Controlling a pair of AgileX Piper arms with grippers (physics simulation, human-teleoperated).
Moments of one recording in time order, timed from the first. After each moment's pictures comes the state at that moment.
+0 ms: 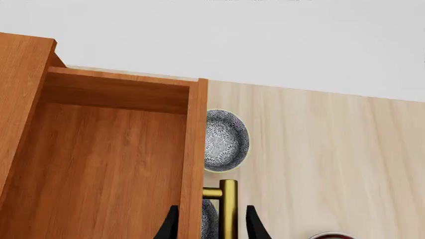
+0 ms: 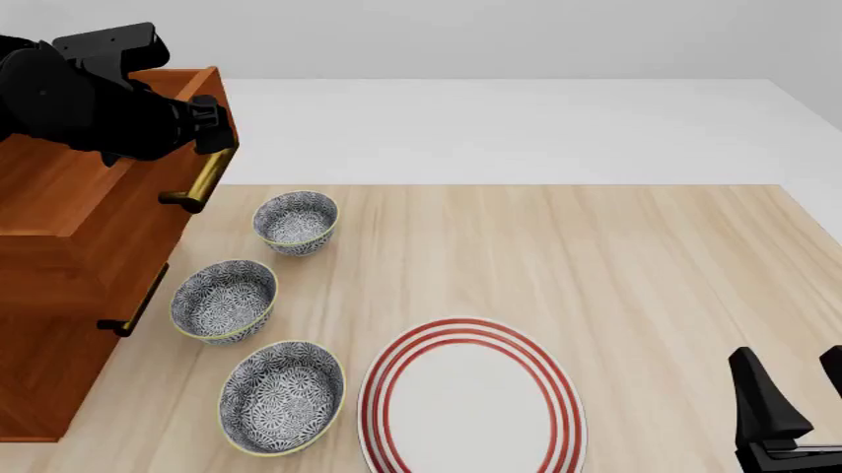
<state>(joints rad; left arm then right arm) -0.14 1.44 -1.35 0.69 -0.28 0.02 0.00 -0.01 0.01 0.00</state>
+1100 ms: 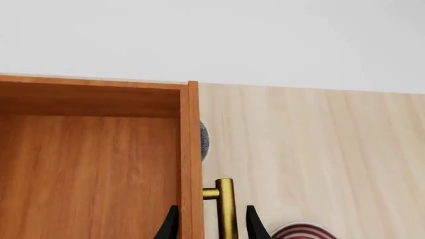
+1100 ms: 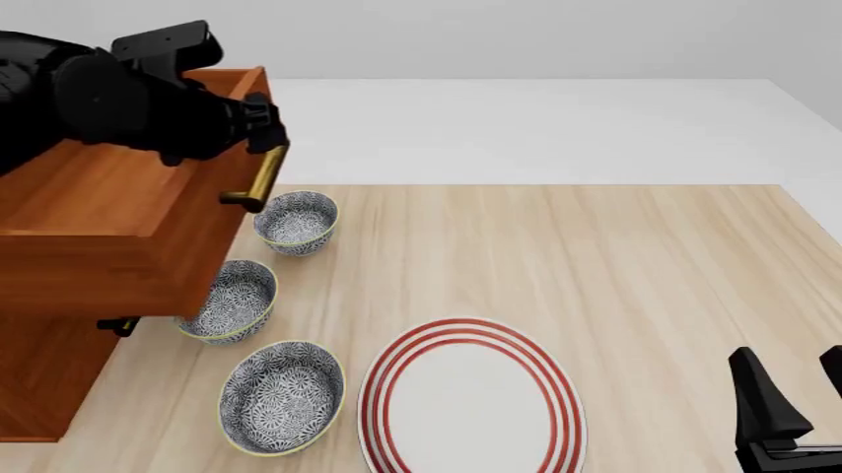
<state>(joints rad) -0.28 1.46 -1.37 0.65 -0.35 0.02 0.00 -0.01 0.01 0.00</state>
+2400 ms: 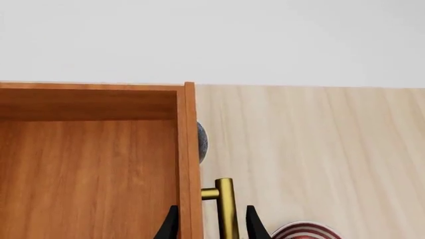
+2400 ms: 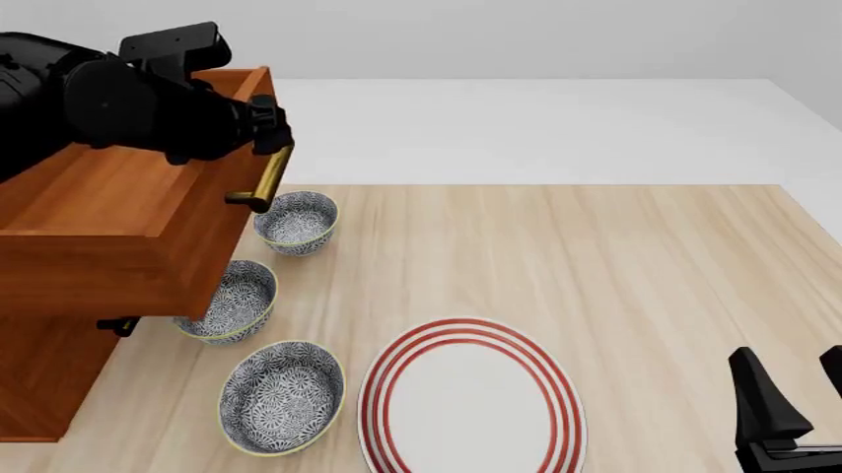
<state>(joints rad) -0.30 1.47 -1.36 0.64 -0.36 0.02 0.00 -0.01 0.01 0.00</state>
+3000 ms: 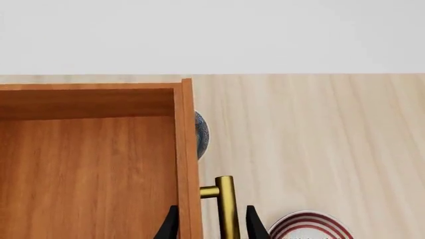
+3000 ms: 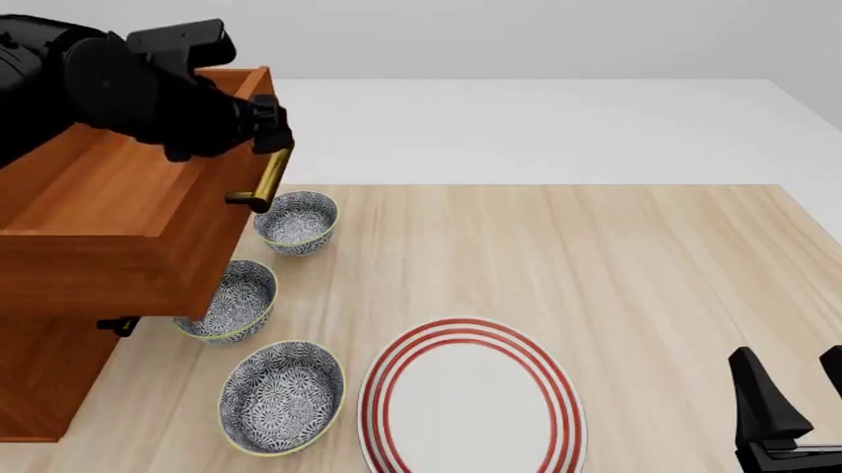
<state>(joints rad) -0.29 1.50 -1.43 0.73 -0.30 0.02 0.00 -0.01 0.01 0.00</state>
